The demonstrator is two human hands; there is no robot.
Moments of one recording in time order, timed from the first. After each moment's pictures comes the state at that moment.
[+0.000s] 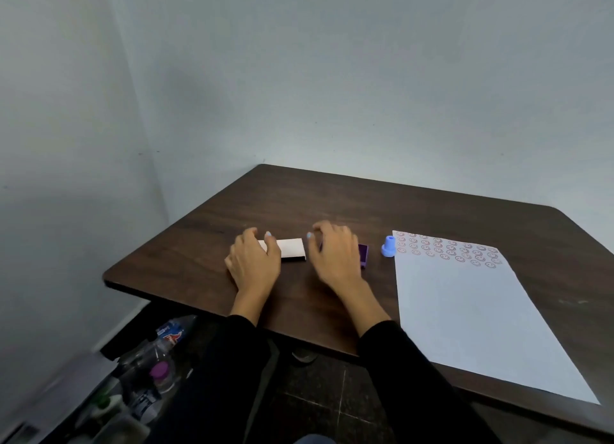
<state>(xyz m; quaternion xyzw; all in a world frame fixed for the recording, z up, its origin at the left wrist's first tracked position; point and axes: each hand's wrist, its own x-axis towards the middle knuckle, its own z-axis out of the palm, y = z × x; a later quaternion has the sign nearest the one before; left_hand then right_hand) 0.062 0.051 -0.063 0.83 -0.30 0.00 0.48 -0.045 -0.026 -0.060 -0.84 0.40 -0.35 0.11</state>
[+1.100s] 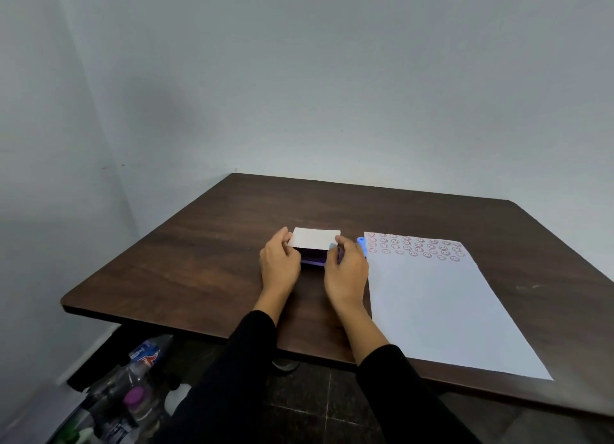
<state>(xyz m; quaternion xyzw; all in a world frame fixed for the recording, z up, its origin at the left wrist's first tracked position) 0.010 0.001 -0.066 0.72 -0.37 -0.11 0.57 -0.089 -0.020 -0.068 -0.65 0.50 -0.51 0.26</state>
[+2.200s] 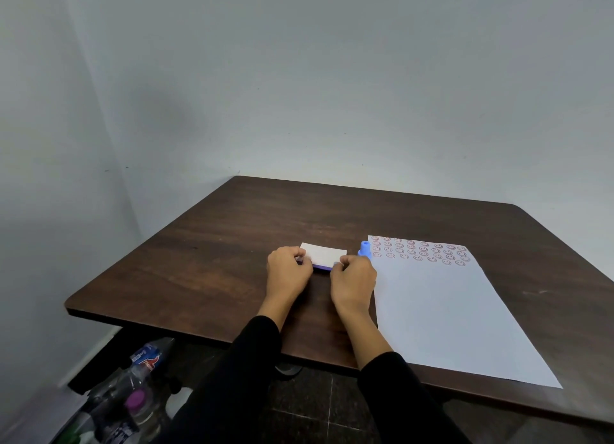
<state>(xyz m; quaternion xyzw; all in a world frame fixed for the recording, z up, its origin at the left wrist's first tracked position) 0.010 0.004 -0.071 0.75 -0.44 -0.10 0.49 -0.087 -0.027 -0.073 -0.60 0.61 -0.45 0.27</state>
